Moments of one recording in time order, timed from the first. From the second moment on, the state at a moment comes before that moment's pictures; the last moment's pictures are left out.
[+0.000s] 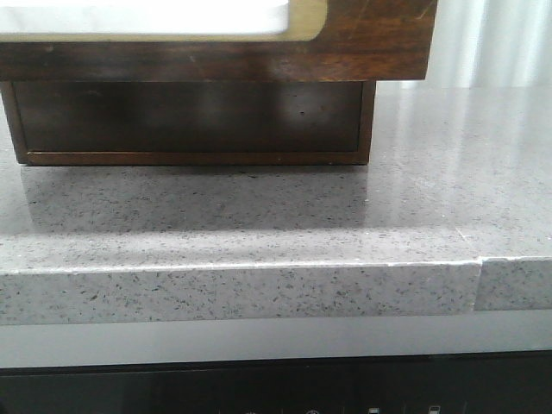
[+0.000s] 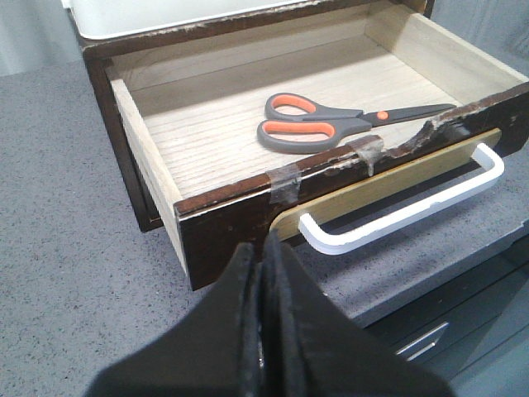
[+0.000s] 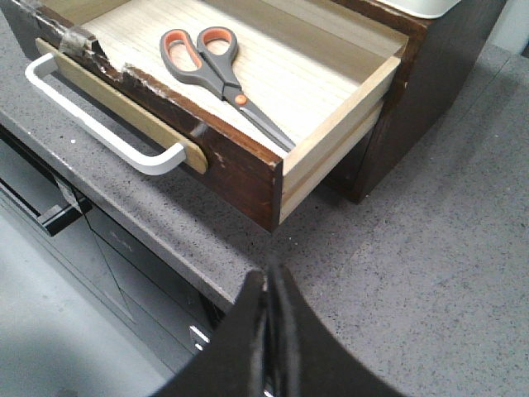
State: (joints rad) left arm -0.47 0.45 -0.94 0.03 0.95 -0.01; right arm 0.65 0.62 -1.01 0.03 0.91 -0.05
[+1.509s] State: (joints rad) left arm 0.00 0.00 0.00 -0.01 0.04 -0.01; right arm 0.65 0.62 -1.01 0.02 0.91 -0.05
